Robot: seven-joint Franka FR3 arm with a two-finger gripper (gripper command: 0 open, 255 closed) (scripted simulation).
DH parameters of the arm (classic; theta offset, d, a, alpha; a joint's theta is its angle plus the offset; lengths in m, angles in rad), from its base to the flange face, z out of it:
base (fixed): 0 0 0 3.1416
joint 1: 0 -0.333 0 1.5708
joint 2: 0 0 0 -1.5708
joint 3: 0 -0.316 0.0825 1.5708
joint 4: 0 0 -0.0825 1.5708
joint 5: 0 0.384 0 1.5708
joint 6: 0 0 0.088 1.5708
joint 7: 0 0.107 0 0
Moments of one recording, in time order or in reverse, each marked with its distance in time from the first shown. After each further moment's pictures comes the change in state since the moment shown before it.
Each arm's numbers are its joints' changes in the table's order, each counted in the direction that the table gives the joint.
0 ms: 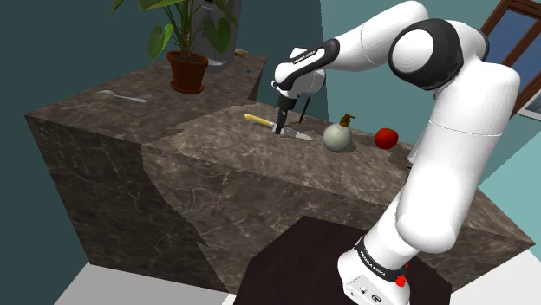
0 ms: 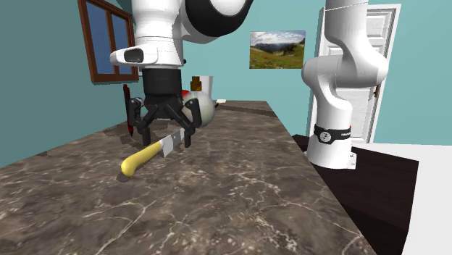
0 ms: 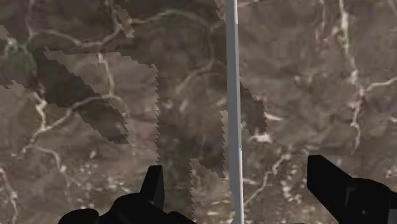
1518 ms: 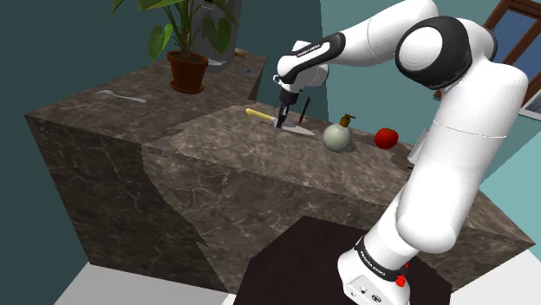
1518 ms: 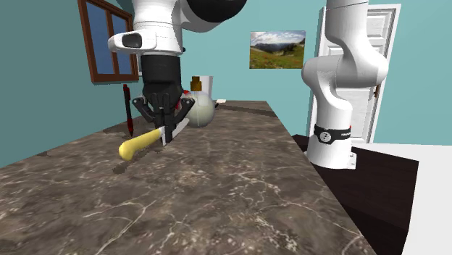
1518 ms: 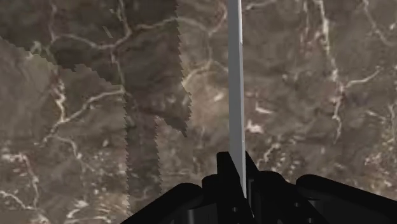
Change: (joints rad) arm -0.004 -0.034 0.008 -0.020 -0.020 -0.051 0.012
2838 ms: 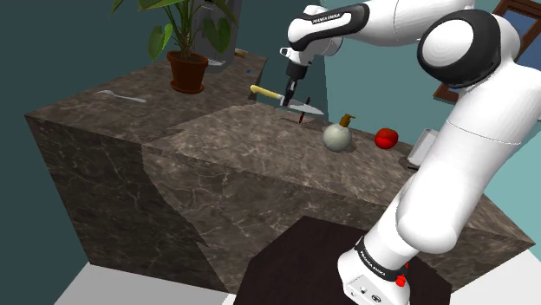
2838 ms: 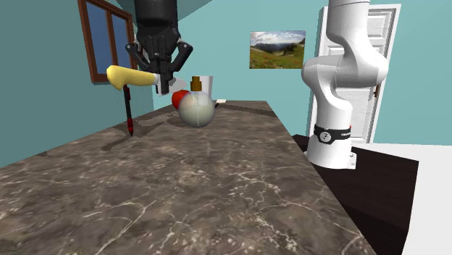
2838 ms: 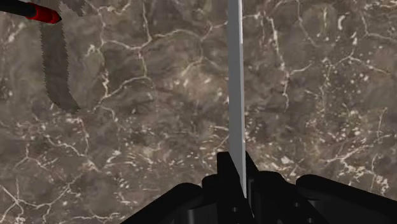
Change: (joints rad) arm -0.013 -0.105 0.013 -0.146 -0.060 -0.241 0.045
